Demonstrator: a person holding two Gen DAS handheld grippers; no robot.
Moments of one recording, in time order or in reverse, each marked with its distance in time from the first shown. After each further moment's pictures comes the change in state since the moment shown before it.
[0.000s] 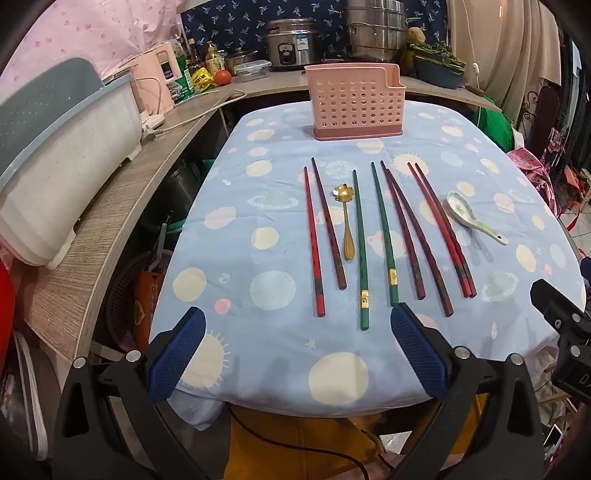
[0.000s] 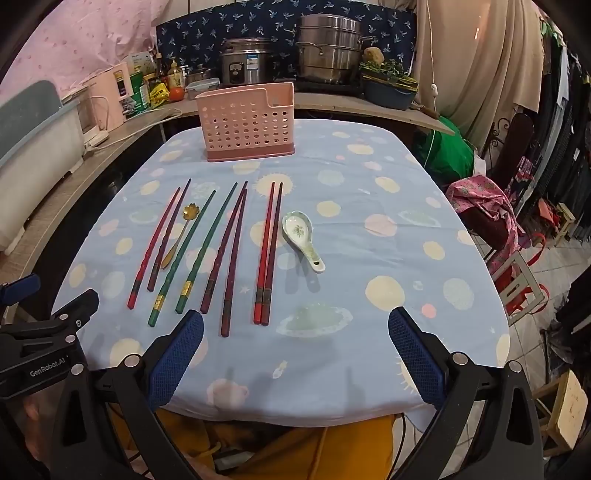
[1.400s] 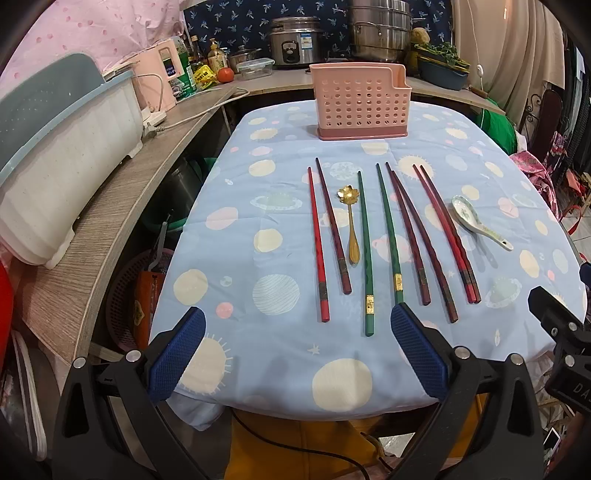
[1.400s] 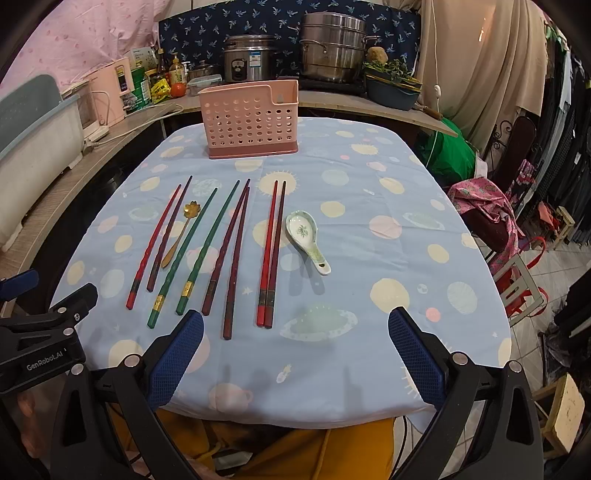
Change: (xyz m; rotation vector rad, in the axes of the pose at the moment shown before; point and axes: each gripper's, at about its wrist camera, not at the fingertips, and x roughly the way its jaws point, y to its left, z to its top) left arm 0.004 0.004 0.005 -0.007 0.007 0.007; right arm 0.008 0.002 0.003 -0.006 0.013 -0.003
